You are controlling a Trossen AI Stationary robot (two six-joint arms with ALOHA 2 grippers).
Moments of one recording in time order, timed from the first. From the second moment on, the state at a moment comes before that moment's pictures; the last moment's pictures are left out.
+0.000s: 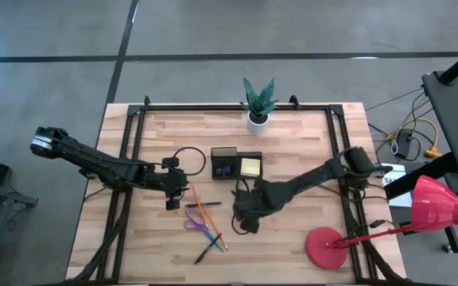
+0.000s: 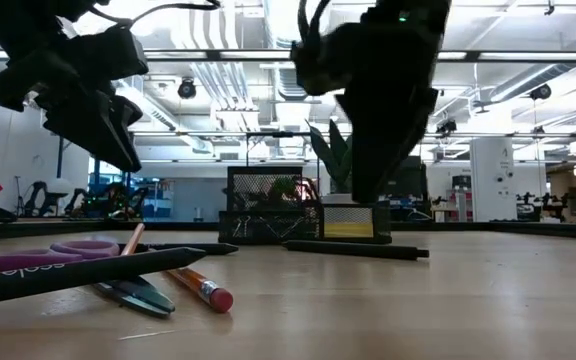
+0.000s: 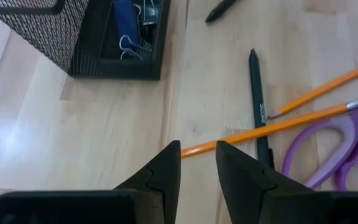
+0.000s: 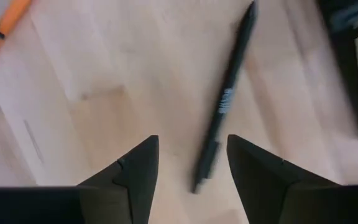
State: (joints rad) left arm -0.27 1.06 0.56 -0.39 -0.30 -0.26; right arm 0.34 2.01 1.48 -0.84 0.18 0.72
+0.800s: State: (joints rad) left arm -0.27 1.06 0.56 -0.36 -0.24 -0.34; right arm 0.15 2.03 1.46 -0.85 -0.20 0.90
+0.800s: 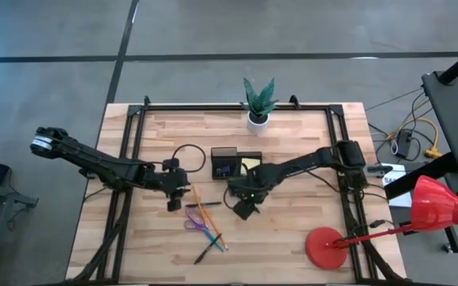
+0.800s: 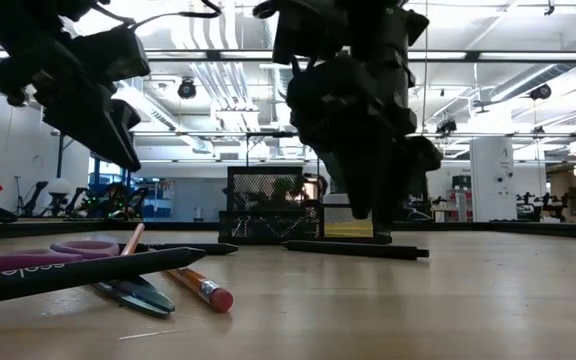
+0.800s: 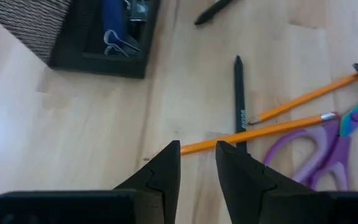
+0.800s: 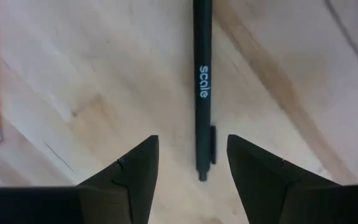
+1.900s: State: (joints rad) left arm -0.27 1.06 0.56 -0.36 -0.24 -0.36; right arm 0.24 2.16 1.47 -0.82 0.10 0.52
